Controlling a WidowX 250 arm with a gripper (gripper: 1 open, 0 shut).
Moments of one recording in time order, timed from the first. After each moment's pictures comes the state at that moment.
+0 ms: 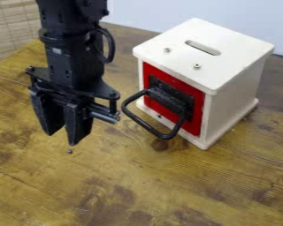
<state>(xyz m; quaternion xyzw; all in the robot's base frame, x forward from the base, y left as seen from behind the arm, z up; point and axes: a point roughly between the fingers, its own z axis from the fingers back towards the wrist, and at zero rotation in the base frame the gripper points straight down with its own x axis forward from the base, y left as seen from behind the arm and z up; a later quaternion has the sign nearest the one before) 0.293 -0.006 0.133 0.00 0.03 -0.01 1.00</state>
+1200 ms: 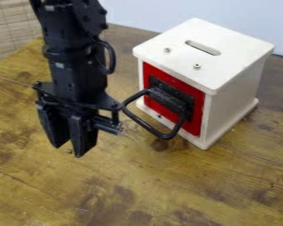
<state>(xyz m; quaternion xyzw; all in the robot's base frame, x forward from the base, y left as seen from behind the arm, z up) 0.289 -0.010 0.121 -0.05 0.05 -0.02 1.00</state>
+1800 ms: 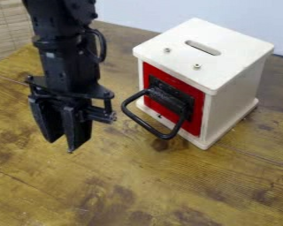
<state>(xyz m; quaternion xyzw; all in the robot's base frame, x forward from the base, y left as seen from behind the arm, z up) 0.294 -0.005 0.137 -0.06 0.05 -0.01 1.00</state>
